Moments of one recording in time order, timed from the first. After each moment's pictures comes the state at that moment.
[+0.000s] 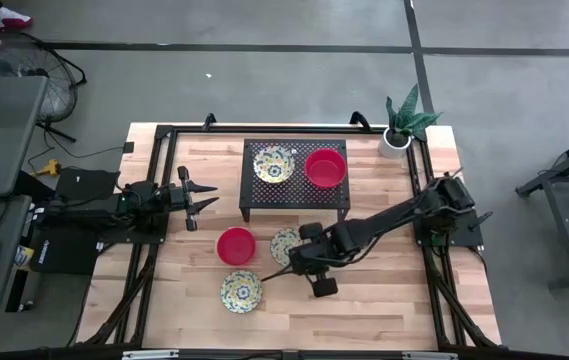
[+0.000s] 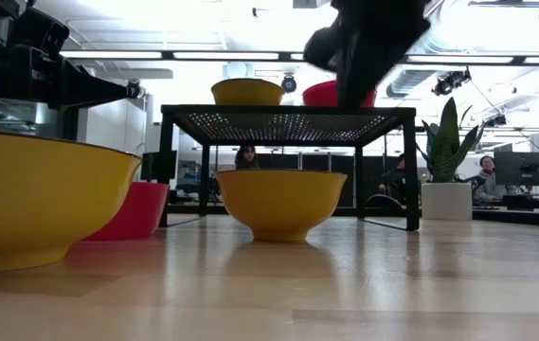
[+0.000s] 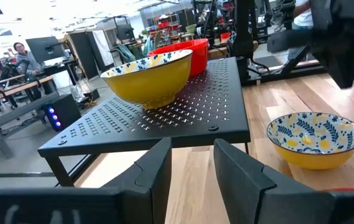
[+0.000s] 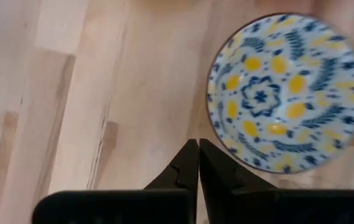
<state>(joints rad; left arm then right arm) 0.05 0.05 0.01 0.04 -0.18 0.23 0.34 1.89 1.52 -0.84 0.03 0.14</state>
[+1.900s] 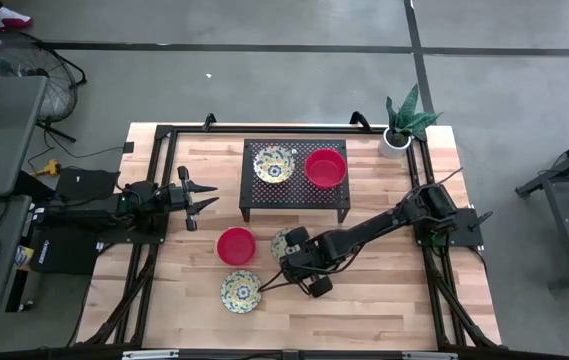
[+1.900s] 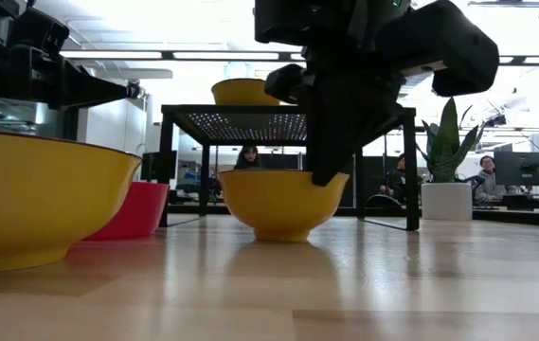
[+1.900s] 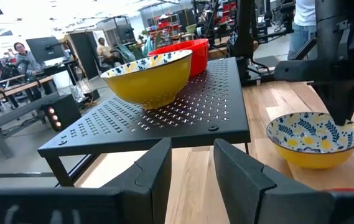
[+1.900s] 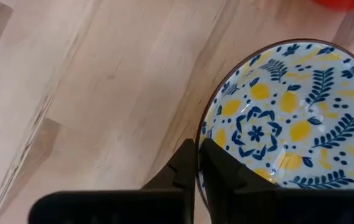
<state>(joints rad) 0.05 0.05 0.01 0.04 -0.18 0.23 0.35 2.03 1.53 -0.74 0.11 -0.13</state>
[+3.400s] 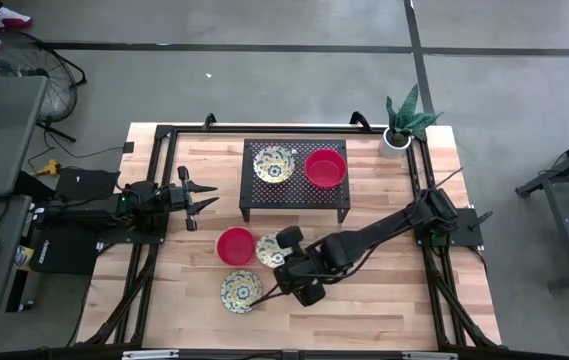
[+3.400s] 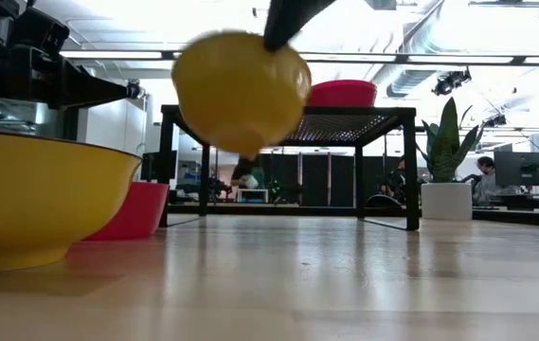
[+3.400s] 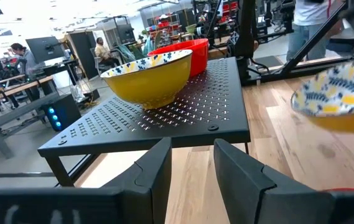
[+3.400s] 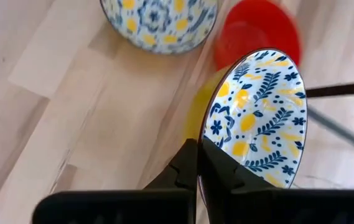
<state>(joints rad) 0.05 0.05 0.01 0.04 -0.18 0.23 0.41 2.04 1.88 -0.96 0.27 -0.11</state>
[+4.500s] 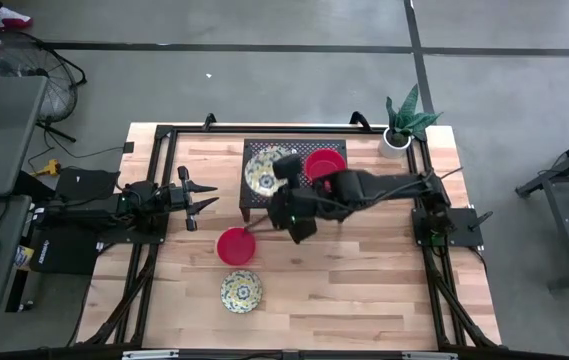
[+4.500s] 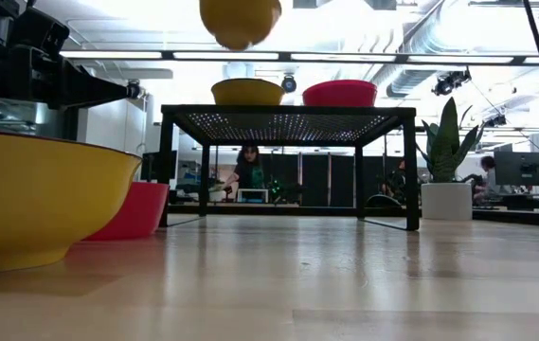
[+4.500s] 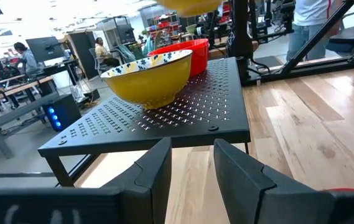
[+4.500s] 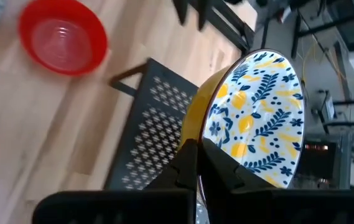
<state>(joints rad) 0.05 0.05 0.01 0.04 -0.18 0.23 0.20 2.04 2.36 -1.26 0.52 -0.41</state>
